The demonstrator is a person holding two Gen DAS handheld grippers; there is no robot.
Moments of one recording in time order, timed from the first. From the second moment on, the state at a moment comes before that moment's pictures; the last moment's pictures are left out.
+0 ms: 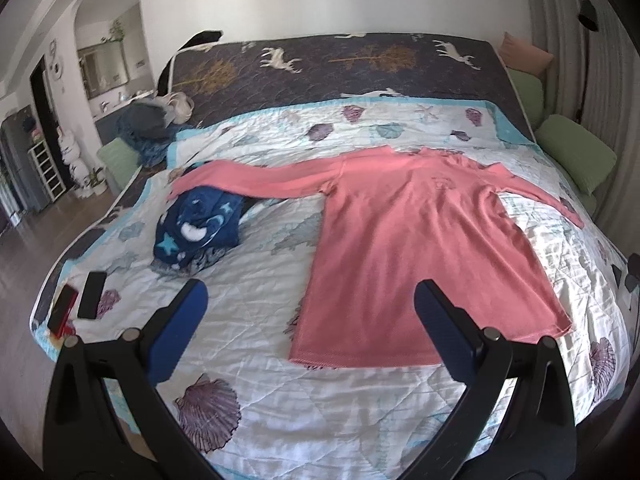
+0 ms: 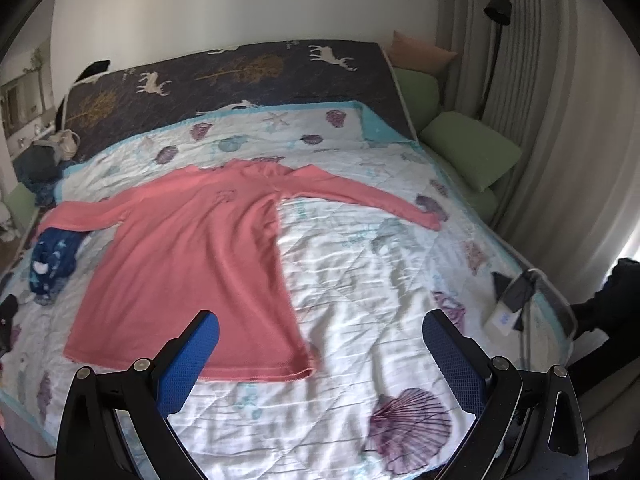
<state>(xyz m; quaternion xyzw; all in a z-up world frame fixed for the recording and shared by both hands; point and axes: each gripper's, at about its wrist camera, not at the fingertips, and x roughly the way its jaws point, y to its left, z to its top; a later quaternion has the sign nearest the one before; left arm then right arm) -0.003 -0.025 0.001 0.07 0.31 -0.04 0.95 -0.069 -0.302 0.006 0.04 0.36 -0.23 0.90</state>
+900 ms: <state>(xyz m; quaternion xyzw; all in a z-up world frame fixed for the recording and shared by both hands) 0.226 -0.308 -0.070 0.34 0.51 -0.25 0.75 0.052 -0.619 -0.095 0.42 0.33 -0.12 0.84</state>
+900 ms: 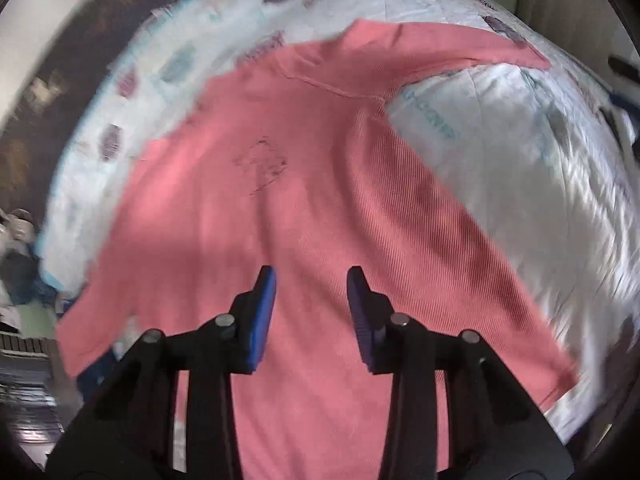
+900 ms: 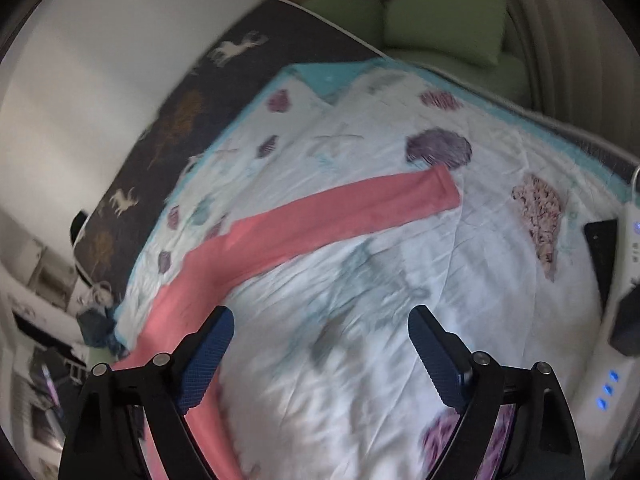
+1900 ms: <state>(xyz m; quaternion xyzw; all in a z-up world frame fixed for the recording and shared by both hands) 0.219 -0.499 -0.131 0.56 0.19 -0.44 0.68 0.121 -0.757 -0.216 0.62 0.28 -0.13 0.72</state>
